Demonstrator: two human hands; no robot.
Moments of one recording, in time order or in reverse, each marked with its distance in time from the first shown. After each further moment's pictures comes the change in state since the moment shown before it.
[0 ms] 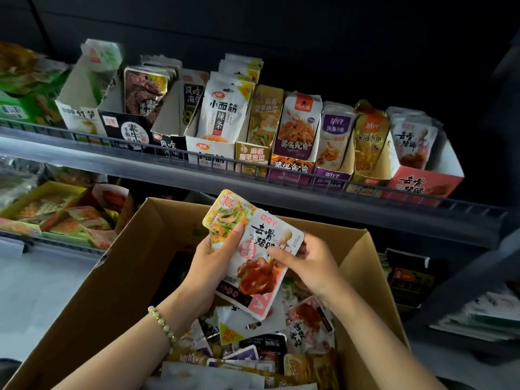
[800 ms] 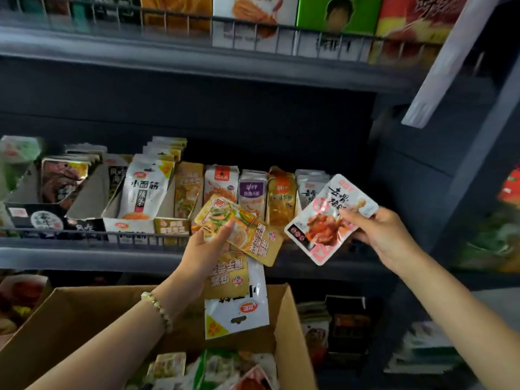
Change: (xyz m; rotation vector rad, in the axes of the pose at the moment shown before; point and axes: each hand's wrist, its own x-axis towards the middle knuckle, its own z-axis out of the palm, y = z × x) left_hand 0.047 0.072 0.135 0.136 -0.070 0.173; right_hand 0.005 -0.101 -0.234 0.083 0.518 -0.080
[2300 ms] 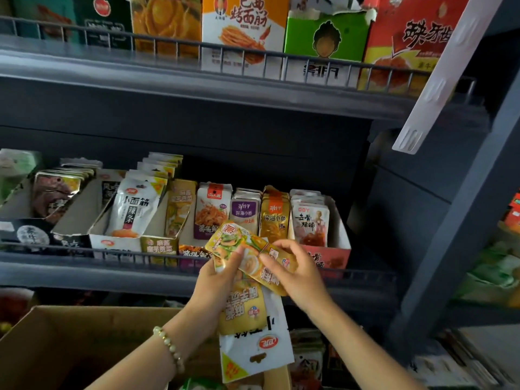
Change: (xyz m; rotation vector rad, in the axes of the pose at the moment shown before) left_hand -0.005 -0.009 0.047 -0.021 -0.015 -0.090; right_hand -0.011 0.048 0.078 -0.265 -0.273 -0.205
